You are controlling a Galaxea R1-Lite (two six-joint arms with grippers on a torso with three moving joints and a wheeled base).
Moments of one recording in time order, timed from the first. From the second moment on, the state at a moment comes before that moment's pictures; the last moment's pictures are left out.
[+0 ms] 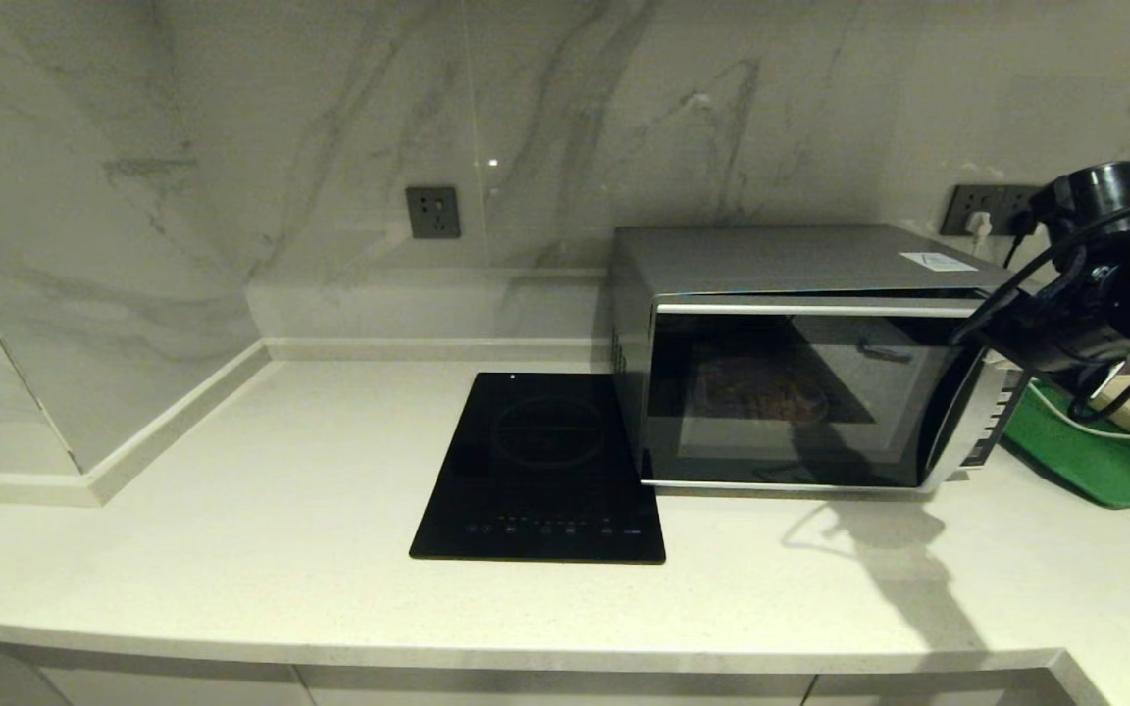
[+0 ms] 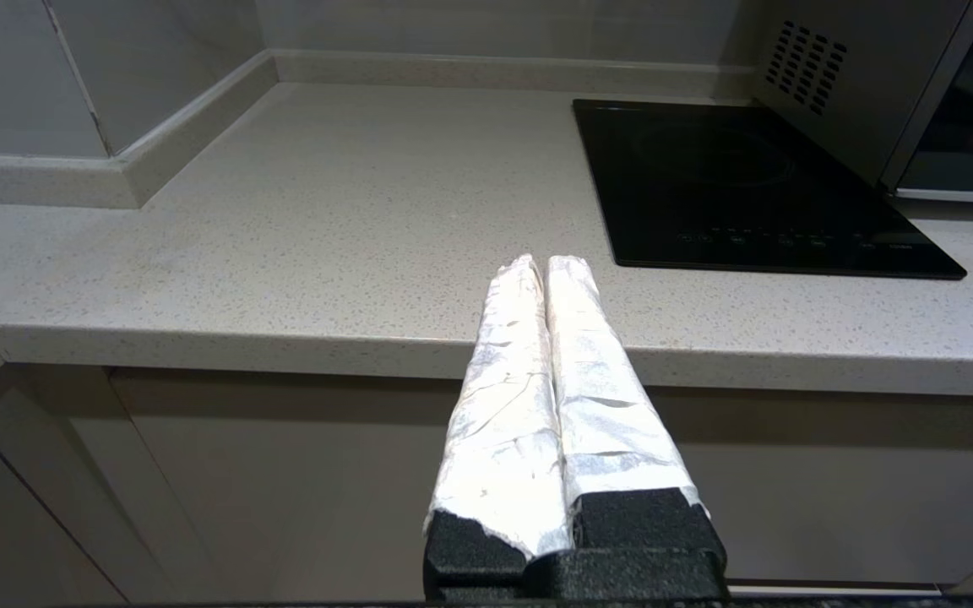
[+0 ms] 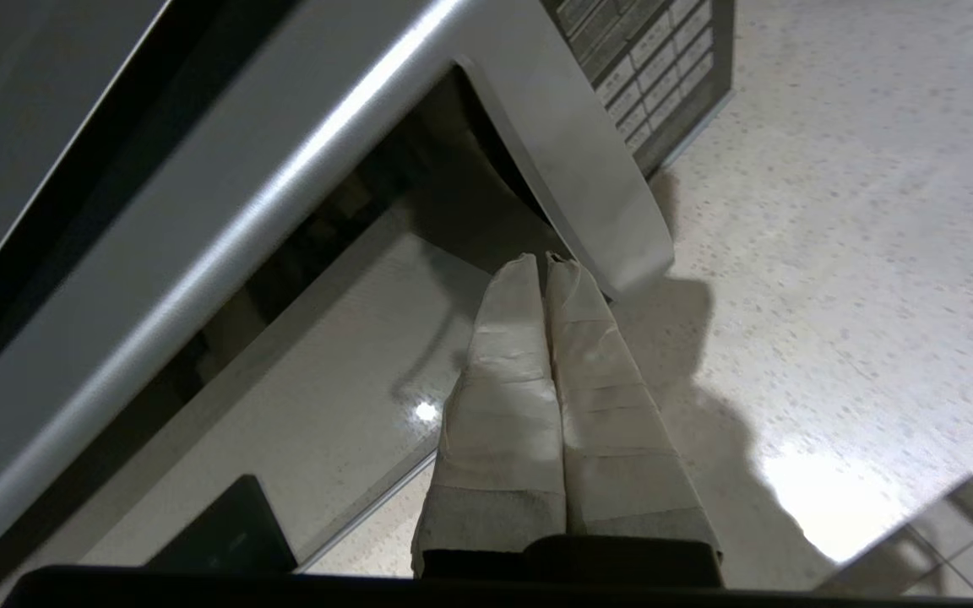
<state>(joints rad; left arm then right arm) 0.00 0.00 0.00 -0.01 0.01 -0.05 -0.02 1.88 -1.56 0.37 -0.33 0.79</state>
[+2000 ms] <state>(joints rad) 0.00 0.00 0.00 -0.01 0.01 -0.05 -0.09 1.99 -1.56 0.04 -0.14 0.72</state>
